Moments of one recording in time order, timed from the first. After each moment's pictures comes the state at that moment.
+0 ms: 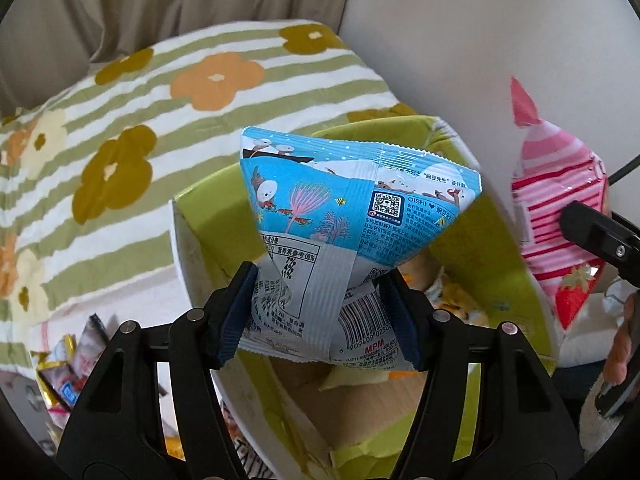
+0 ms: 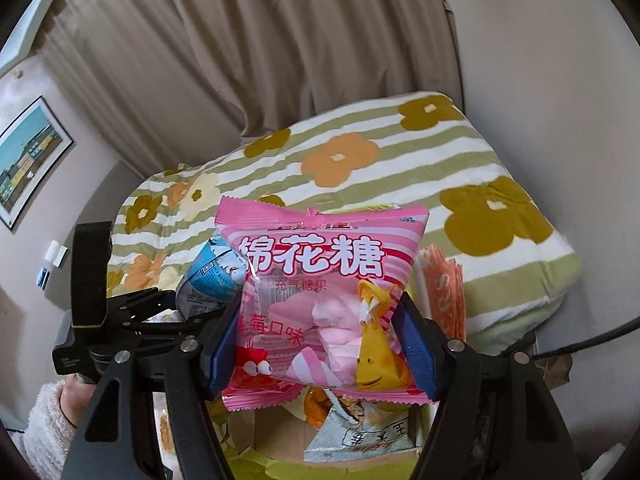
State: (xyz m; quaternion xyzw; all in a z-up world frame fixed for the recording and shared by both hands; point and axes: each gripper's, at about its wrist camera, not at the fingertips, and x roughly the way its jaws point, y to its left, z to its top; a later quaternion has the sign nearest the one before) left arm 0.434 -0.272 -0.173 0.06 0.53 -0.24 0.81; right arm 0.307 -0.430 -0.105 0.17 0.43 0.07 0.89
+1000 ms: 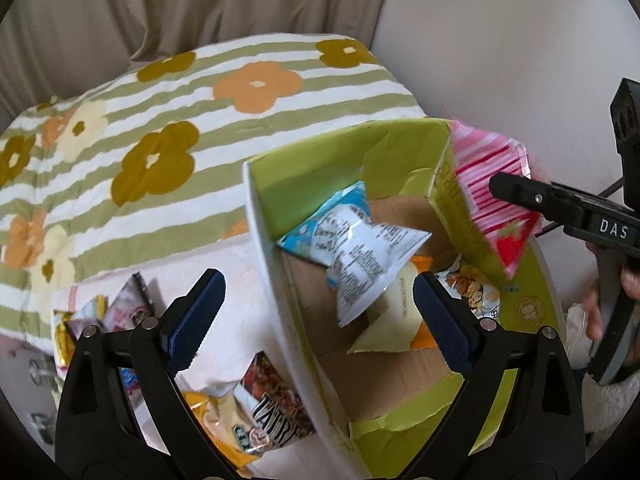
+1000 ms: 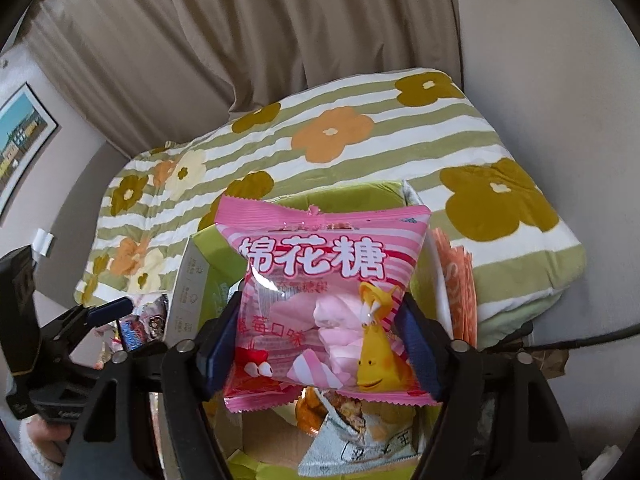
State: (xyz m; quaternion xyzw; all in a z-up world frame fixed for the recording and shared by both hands) left arm 0.385 -0.219 -0.147 0.04 0.51 -0.19 0.84; right arm 0.340 -0.414 -0.131 0.14 0.46 0.06 0.87
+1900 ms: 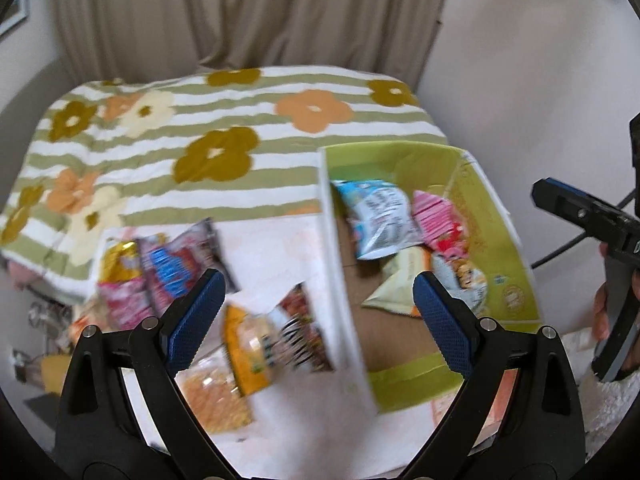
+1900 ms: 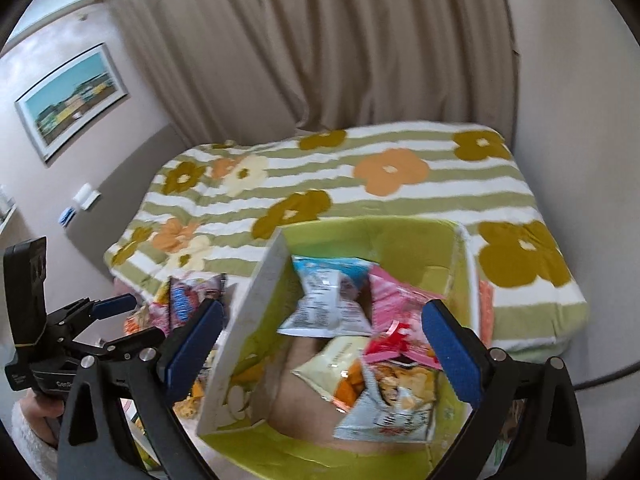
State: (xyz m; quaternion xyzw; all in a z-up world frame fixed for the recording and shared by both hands) left arm 0.277 -0.158 -0.090 -0.01 0.46 -0.09 0.88; right arm 0.267 -0.374 -0.071 0.08 0.39 0.18 0.90
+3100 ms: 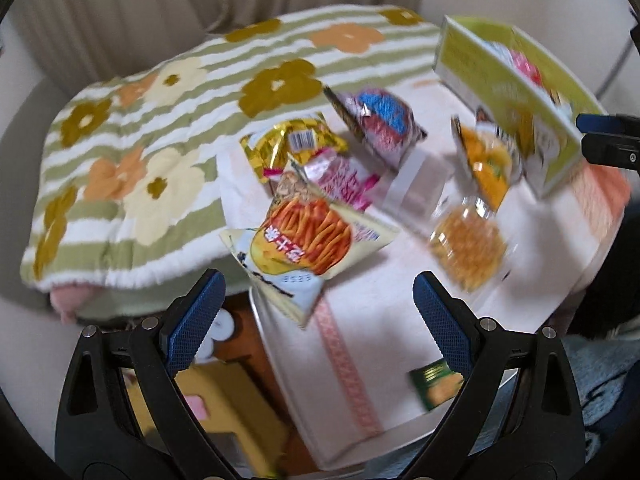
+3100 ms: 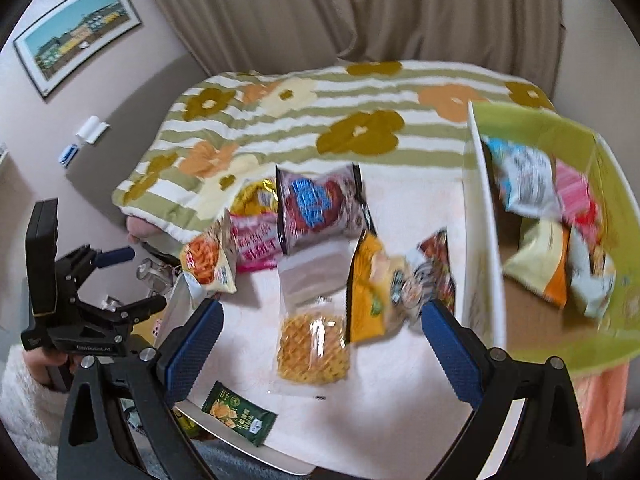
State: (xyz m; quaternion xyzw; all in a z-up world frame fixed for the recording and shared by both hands) left arm 0.221 0.121 -0.186 0.14 0.51 -0.16 0.83; right arm 0.194 -0.112 -0.150 0.06 0.49 0.14 0.86
